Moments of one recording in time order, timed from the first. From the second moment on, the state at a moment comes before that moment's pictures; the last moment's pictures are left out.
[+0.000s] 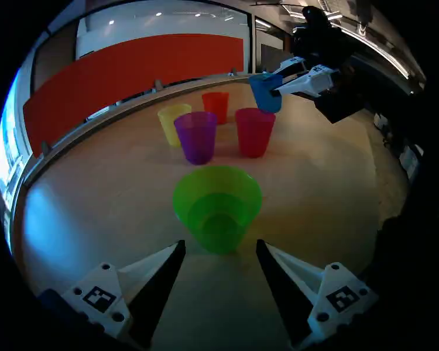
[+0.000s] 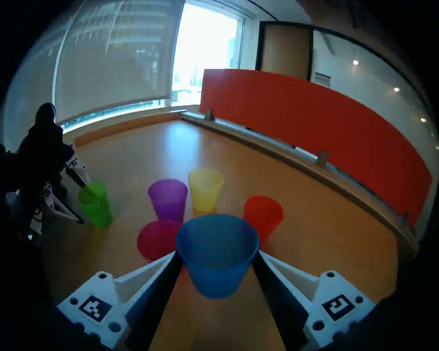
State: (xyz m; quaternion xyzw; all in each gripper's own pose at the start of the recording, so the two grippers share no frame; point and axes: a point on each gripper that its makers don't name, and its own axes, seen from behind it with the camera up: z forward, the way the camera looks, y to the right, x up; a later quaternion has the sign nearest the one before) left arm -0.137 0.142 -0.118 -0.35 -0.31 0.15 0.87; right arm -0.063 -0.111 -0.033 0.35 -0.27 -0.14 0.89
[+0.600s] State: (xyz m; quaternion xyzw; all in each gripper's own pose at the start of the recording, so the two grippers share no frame) left arm -0.125 0.111 -0.121 -0.30 -0.30 0.13 0.90; right arm -0.124 -0.101 -0.046 0.34 -0.33 -0.11 0.87
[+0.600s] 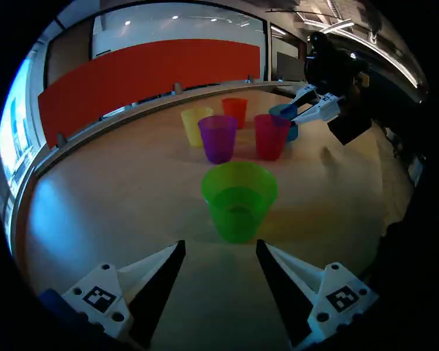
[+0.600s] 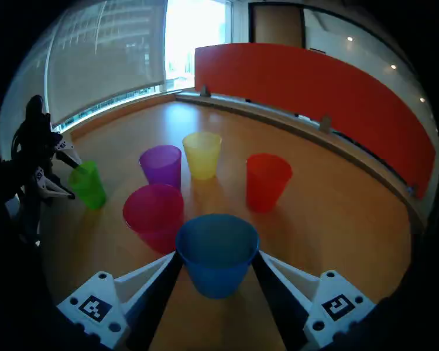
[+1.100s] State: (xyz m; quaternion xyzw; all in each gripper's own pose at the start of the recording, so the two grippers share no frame) left arm -0.100 0.091 -0.123 -0.27 -0.28 0.08 0.92; right arm -0.127 -0.096 -0.053 0.34 -0.34 -0.10 0.87
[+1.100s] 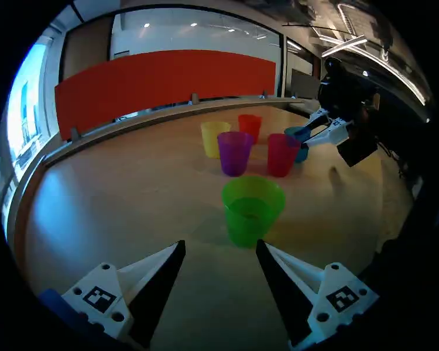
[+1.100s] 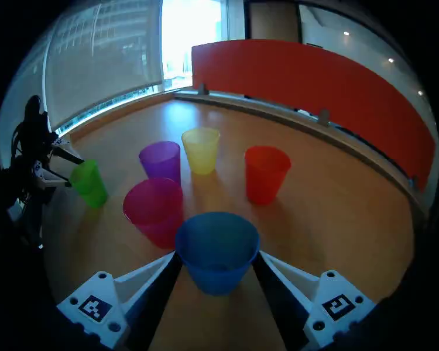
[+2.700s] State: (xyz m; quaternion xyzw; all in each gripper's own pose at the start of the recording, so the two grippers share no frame) left arm -0.050 0.024 -0.107 -0.17 -0.19 0.06 0.96; right arm -0.095 -0.056 -0.105 0.26 -0.30 -0.11 0.91
